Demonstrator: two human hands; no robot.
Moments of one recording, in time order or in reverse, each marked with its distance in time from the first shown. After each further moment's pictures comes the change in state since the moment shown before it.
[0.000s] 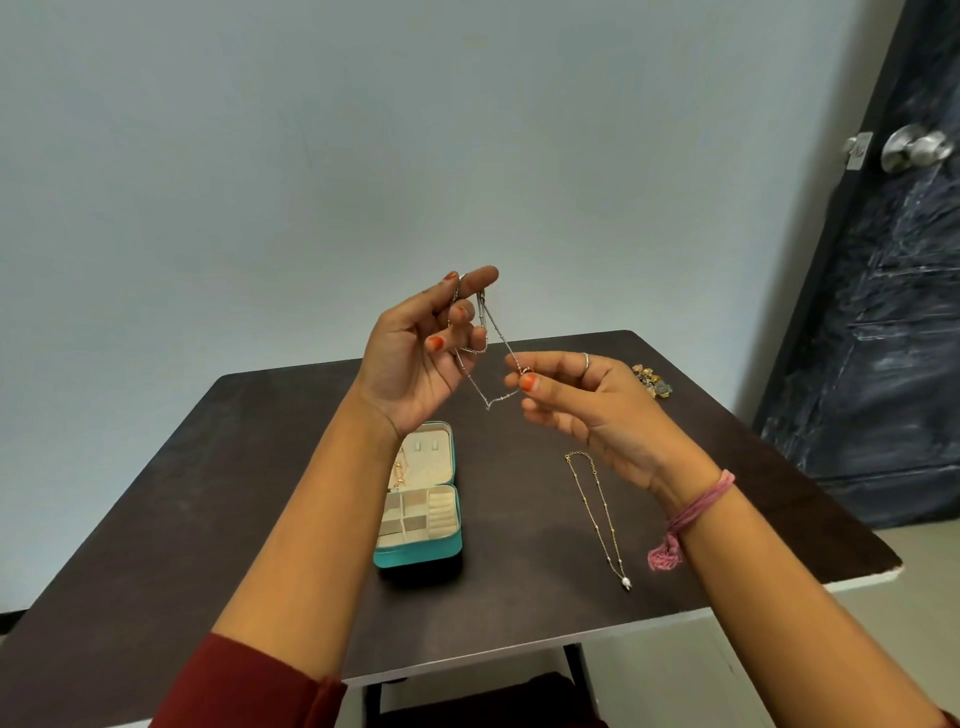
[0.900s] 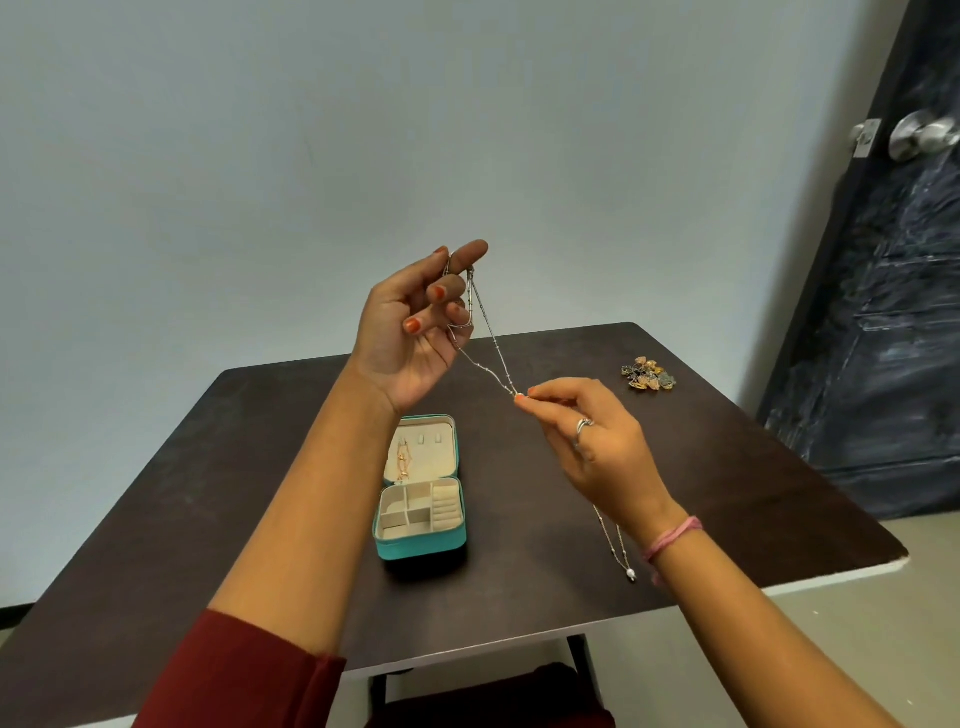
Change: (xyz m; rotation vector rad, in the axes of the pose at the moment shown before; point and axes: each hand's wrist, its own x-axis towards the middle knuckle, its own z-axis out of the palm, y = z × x) left_hand 0.008 0.012 -0.004 -0.030 0.015 -0.009; right_hand -0.007 0.062 -0.013 -1.189 0.276 -0.966
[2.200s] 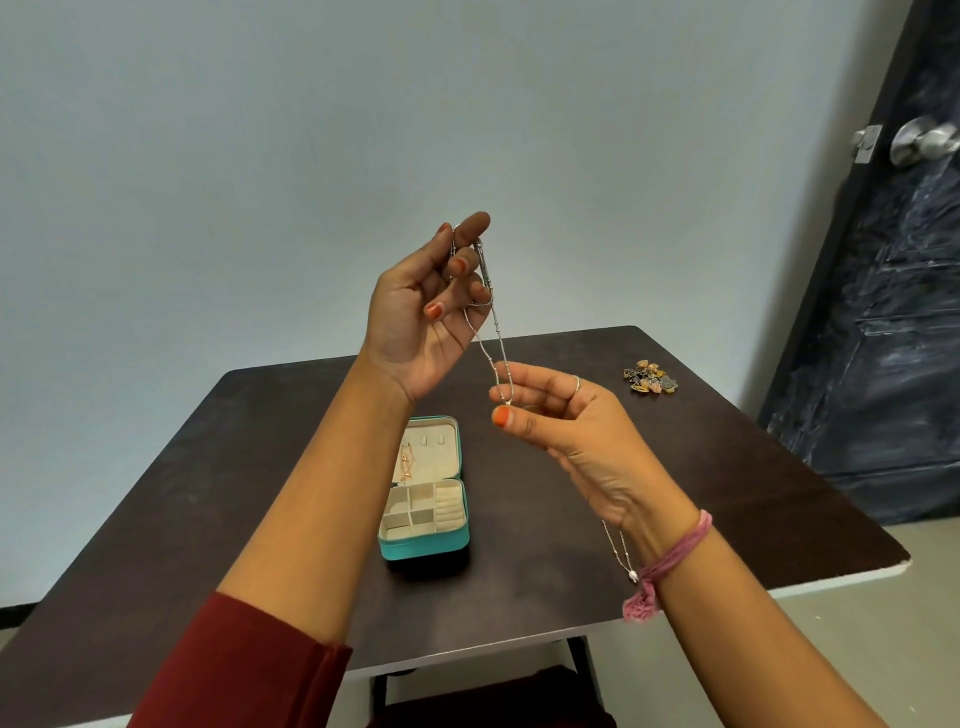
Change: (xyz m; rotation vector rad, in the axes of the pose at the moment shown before) left_hand 0.004 0.001 0.009 -0.072 -0.122 0.079; right_hand 0.043 -0.049 -0.019 1.222 -0.155 1.008
